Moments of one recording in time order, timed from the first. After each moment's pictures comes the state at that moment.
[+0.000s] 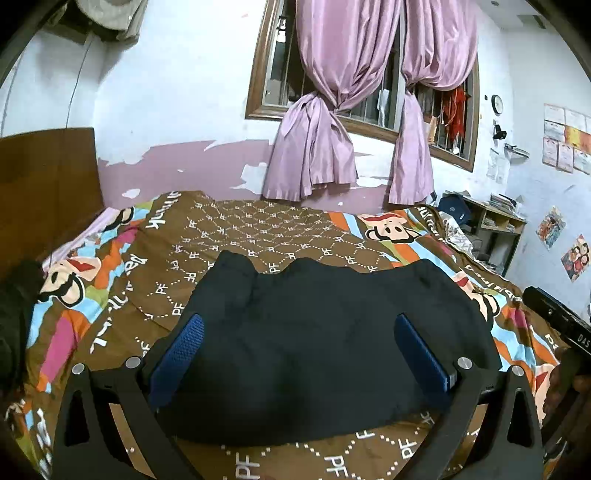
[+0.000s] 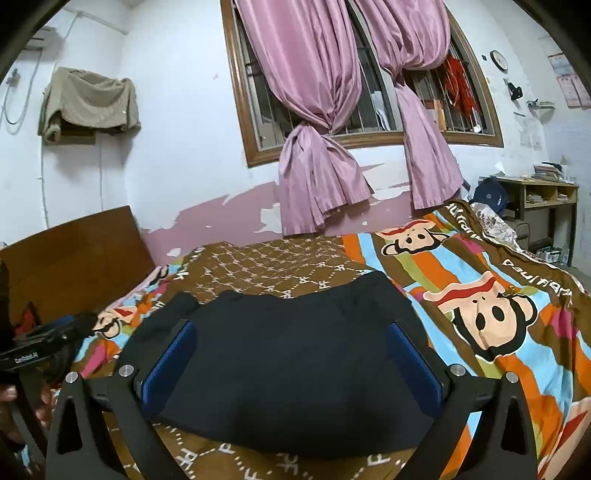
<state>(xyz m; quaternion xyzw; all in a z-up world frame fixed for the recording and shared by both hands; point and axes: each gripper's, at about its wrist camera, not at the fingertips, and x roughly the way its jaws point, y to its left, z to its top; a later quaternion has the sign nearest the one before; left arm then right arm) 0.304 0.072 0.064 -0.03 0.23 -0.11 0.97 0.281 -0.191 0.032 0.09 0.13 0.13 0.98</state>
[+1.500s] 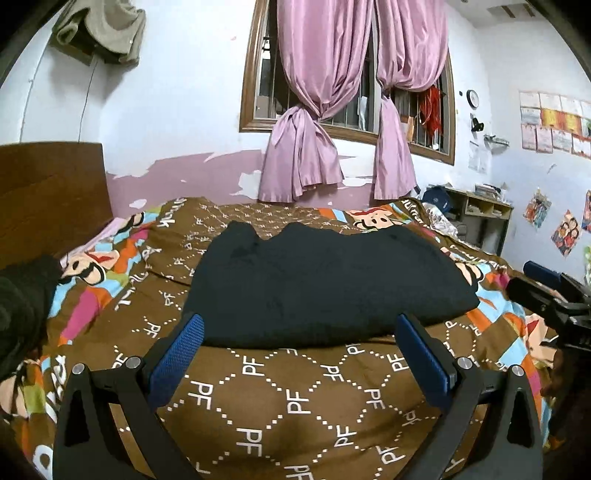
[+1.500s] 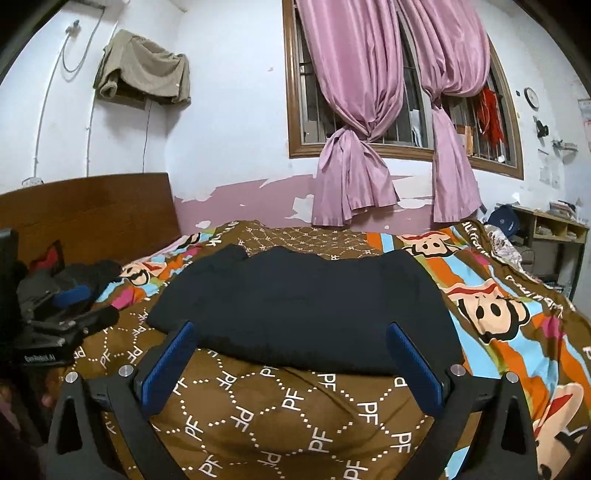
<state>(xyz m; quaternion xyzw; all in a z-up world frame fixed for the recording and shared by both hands) 0.172 0.092 0.012 0.01 0.20 -0.13 0.97 0.165 -0.139 -0.014 0.01 0.12 0.15 0.98</state>
